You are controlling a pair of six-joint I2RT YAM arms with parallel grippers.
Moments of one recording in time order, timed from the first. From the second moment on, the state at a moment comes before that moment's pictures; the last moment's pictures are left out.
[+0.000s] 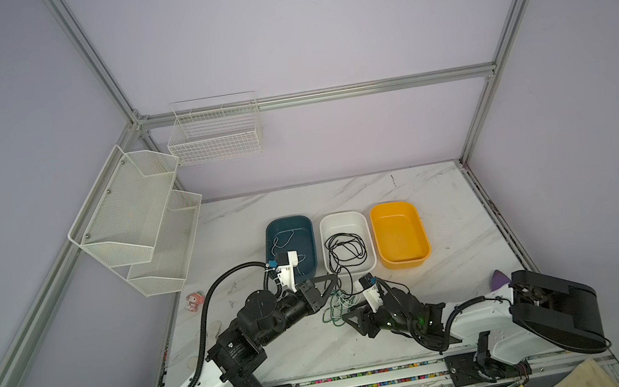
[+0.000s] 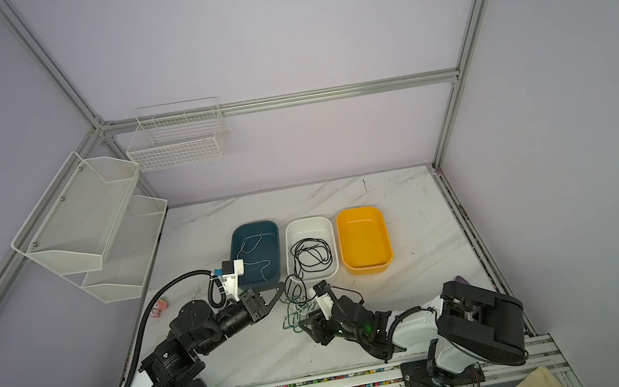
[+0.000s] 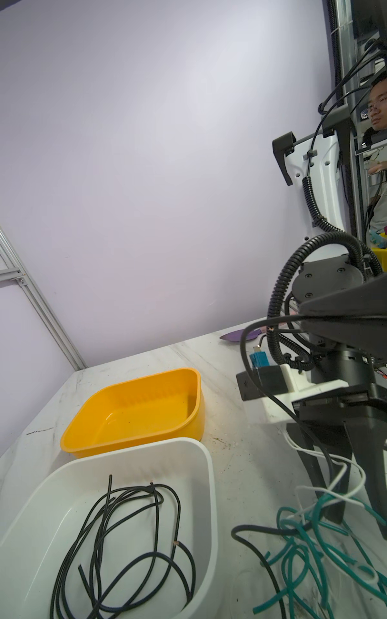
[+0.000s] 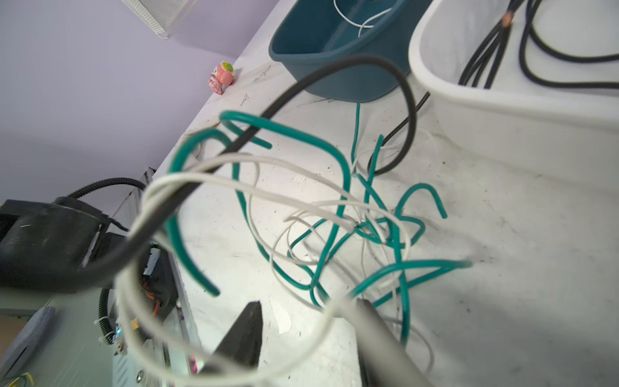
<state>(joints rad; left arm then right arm) -0.85 0.67 0.57 0.00 0.13 -1.09 1.12 1.46 0.35 0.67 0.00 0.65</state>
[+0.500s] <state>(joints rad) -0.85 0.63 0.57 0.04 0.13 -1.12 1.15 1.59 0.38 0.80 0.24 0.74</state>
